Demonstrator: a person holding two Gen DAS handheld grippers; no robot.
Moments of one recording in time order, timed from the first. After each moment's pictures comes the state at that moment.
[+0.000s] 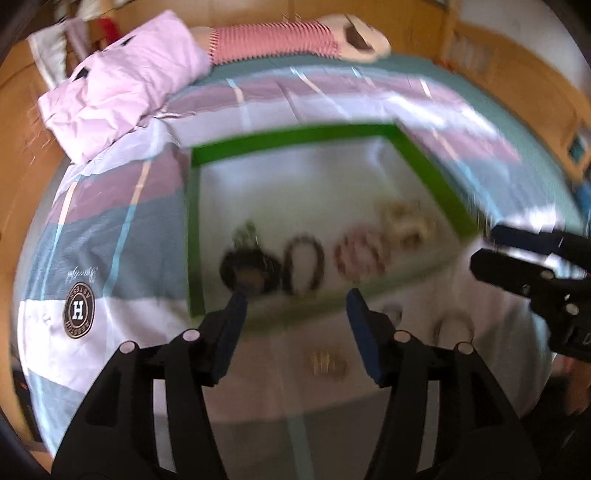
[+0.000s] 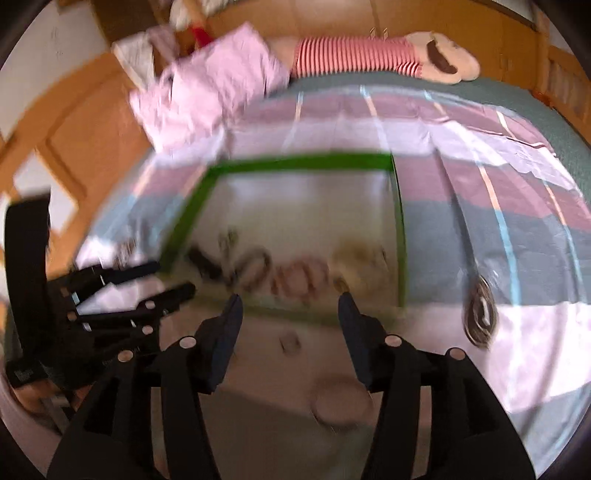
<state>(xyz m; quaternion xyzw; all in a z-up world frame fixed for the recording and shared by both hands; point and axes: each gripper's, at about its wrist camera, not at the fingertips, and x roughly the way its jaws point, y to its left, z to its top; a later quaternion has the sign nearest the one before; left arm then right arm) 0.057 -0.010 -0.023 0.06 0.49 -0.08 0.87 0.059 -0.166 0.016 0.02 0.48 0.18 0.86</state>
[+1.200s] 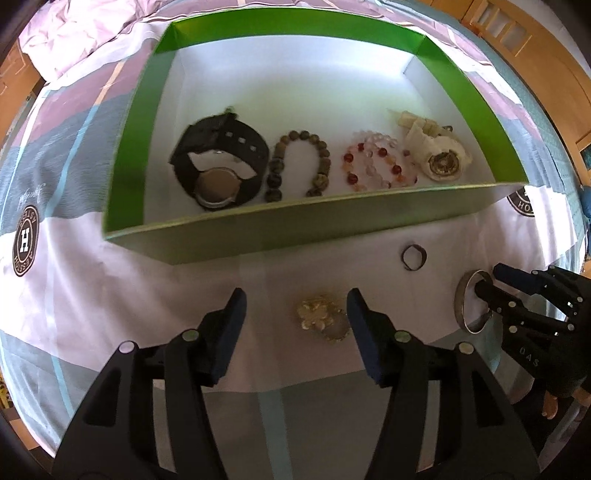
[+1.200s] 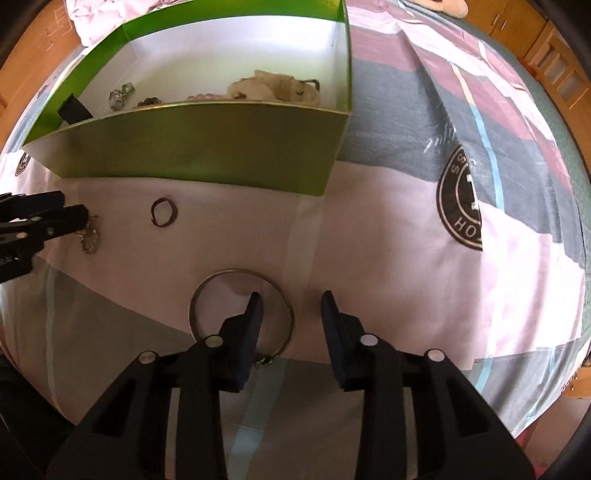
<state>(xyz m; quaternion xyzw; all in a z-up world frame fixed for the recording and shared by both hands) 0.077 0.000 -0.097 -0.01 0.61 -0.08 0.79 0.053 -0.186 -0.089 -0.08 0.62 0.08 0.78</state>
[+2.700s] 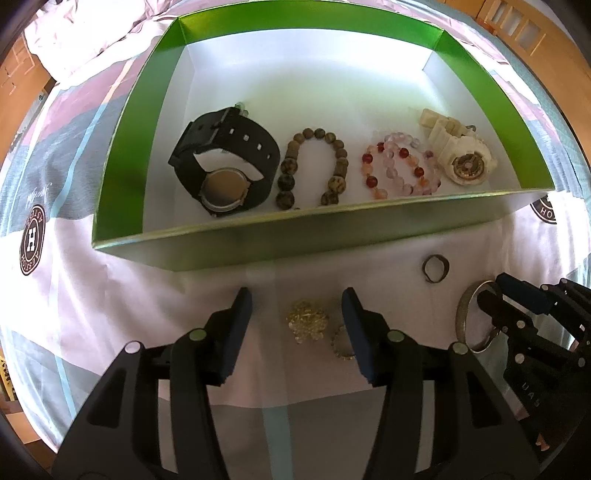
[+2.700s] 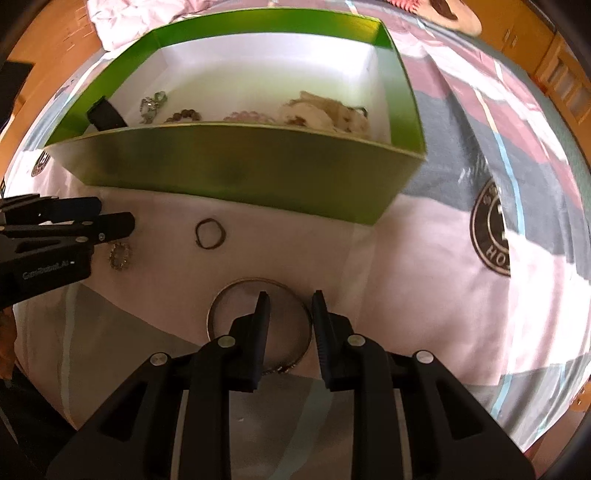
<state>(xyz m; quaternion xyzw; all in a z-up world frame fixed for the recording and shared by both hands) 0.092 -0.005 -0.108 0.01 0.61 -0.04 0.79 0.055 -0.160 -0.083 -0.08 0.59 0.11 0.80</state>
